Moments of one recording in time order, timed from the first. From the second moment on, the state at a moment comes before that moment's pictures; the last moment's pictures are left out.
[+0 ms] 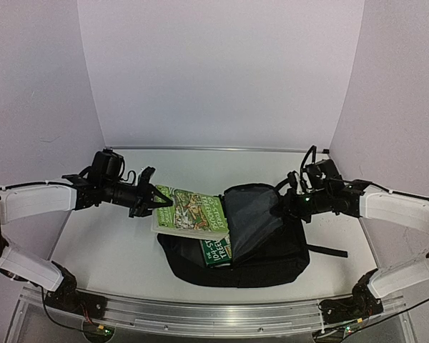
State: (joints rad) left arm -0.53 1.31 0.78 -0.10 0.80 -0.92; right arm 0.58 1.28 0.81 -0.31 -0.29 0.74
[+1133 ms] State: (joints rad) left arm -0.83 1.72 1.08 0.12 0.62 -1.05; right arm 0.59 1.13 0.94 -0.24 -0.41 0.74
